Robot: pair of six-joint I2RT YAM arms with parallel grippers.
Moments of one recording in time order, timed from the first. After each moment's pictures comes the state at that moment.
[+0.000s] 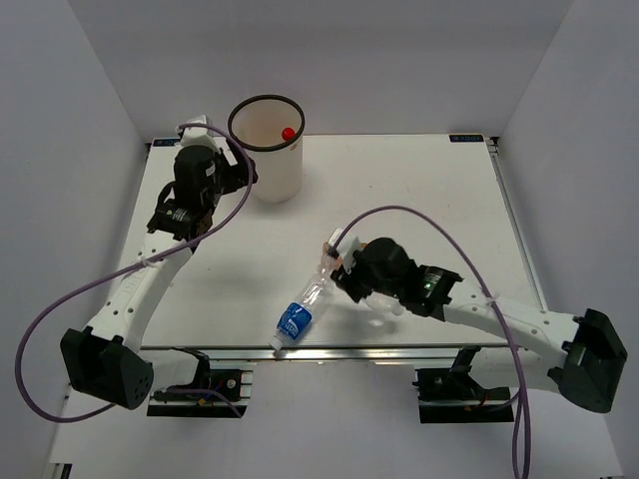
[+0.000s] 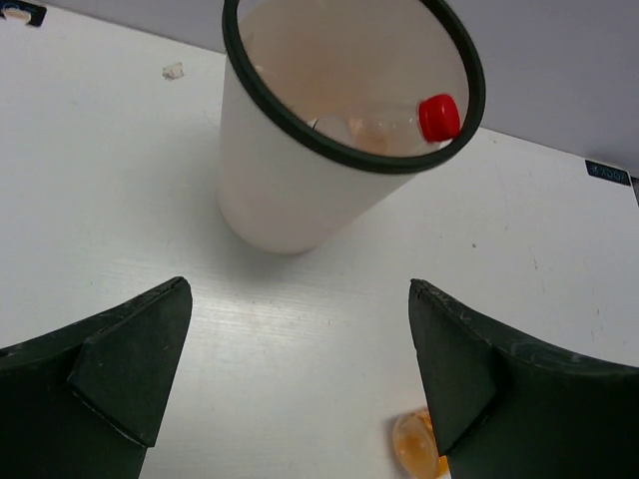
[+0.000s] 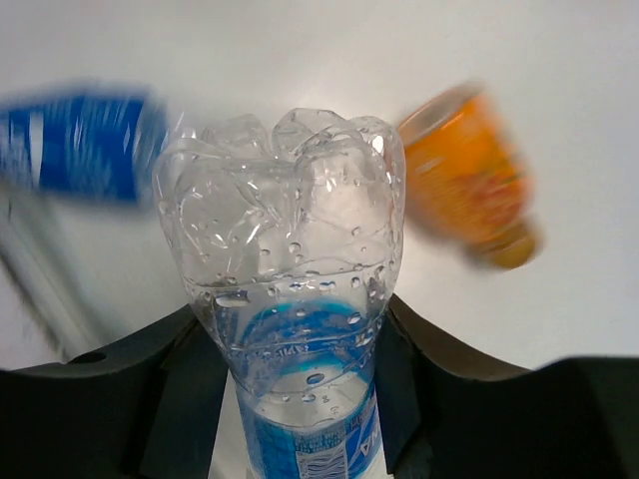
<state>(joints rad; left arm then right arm) -0.30 1.27 1.24 -0.25 -0.23 -0.39 1.03 1.17 0.78 -0.31 0.04 -0.17</state>
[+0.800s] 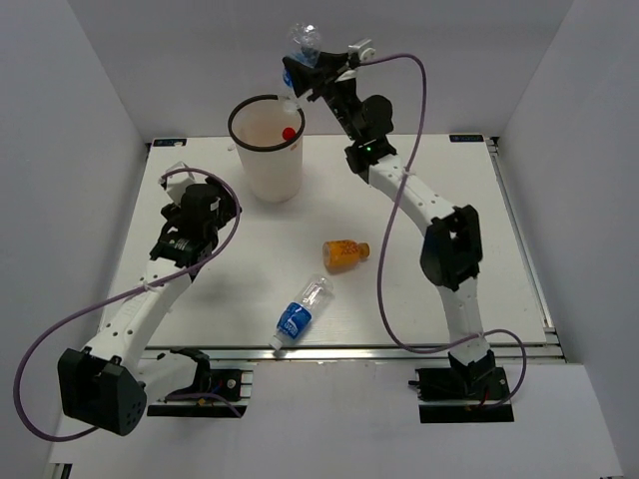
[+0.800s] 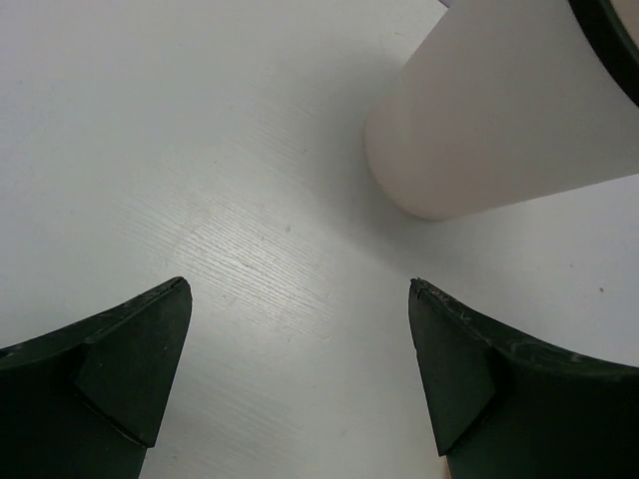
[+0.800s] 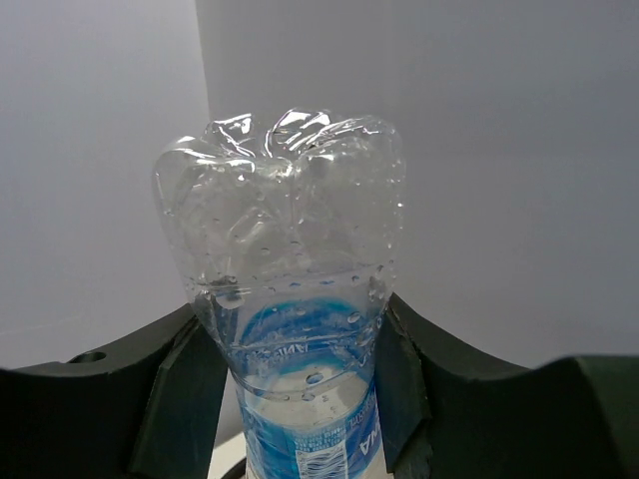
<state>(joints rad) -0.30 1.10 0.93 -0.33 -0.52 -0.64 0.60 2.11 2.01 0.79 -0.18 0.23</state>
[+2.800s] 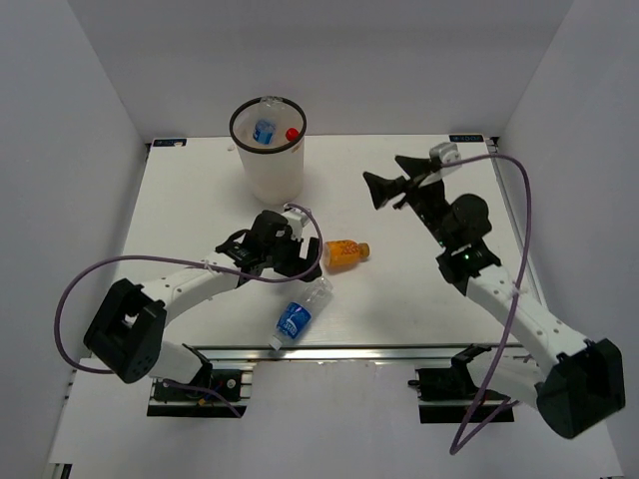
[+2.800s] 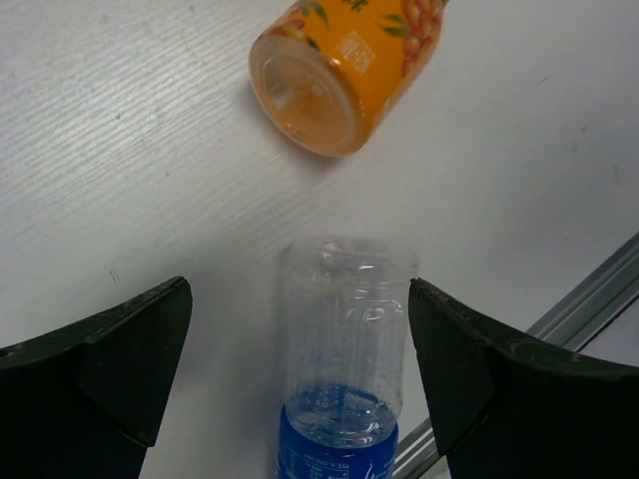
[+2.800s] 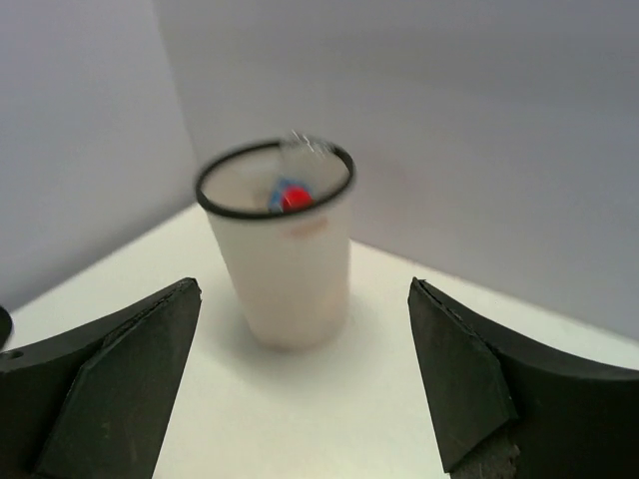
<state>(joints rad) -0.63 1.40 0.81 -0.16 0.21 -0.27 0.49 1.15 0.88 0.58 -0.19 0.13</state>
